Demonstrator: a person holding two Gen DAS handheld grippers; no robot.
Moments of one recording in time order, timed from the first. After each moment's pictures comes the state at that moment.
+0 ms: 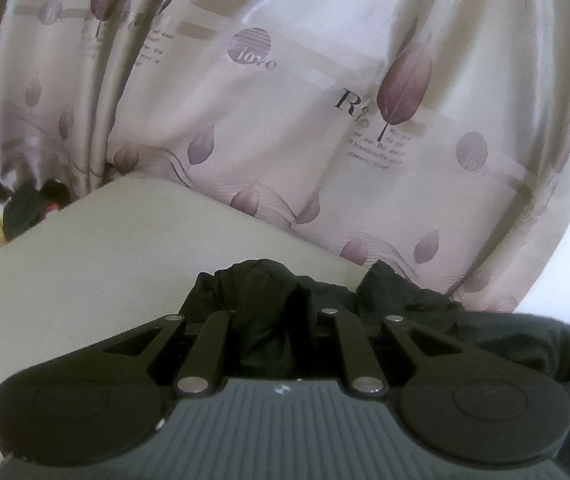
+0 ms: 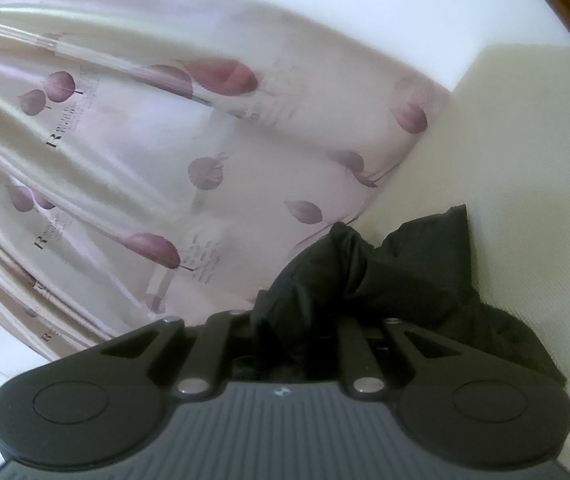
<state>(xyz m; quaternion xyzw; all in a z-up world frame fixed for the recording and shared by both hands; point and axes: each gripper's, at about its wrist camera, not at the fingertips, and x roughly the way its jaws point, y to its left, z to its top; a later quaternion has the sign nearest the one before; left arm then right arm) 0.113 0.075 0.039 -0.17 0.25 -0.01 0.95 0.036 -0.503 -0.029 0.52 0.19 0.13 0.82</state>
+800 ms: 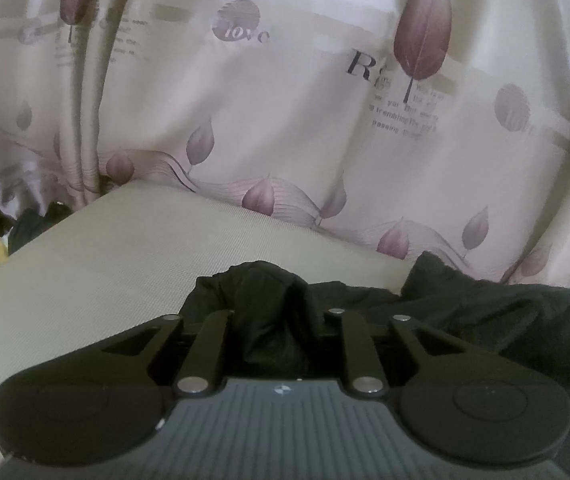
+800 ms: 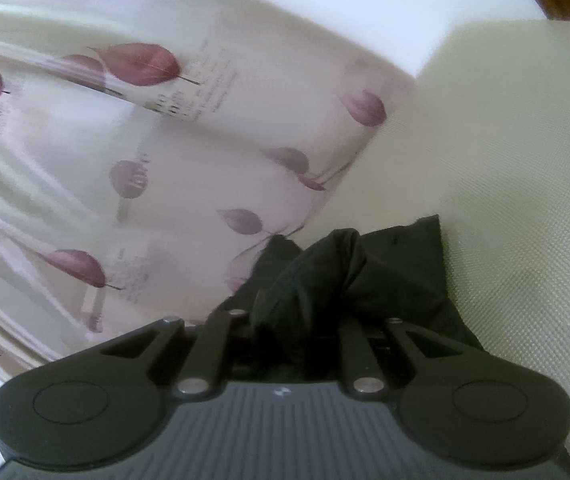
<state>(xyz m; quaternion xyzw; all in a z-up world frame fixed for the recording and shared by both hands) 0.198 0.042 -0.007 -0.11 0.26 0.03 0.96 0.124 -0.504 -0.083 0.51 0.23 0.07 0.82</state>
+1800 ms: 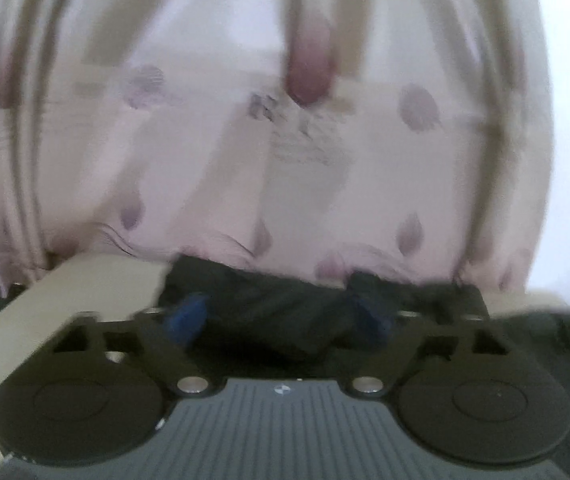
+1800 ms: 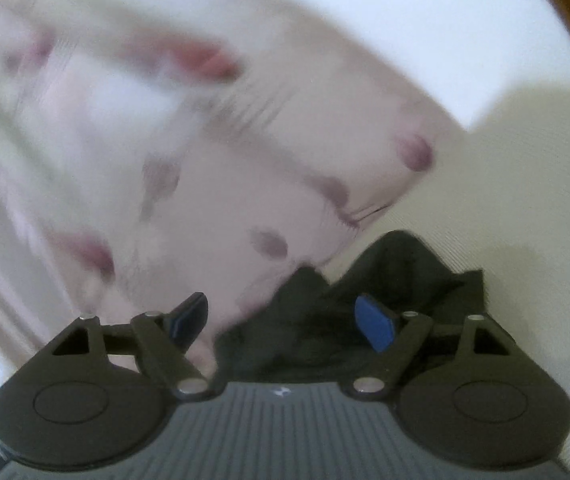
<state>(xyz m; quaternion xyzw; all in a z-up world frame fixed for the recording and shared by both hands) 0.175 -0.023 0.001 -0.02 0.18 -0.06 0.98 0.134 -0.460 -0.062 0.40 0.17 0.09 0.90</state>
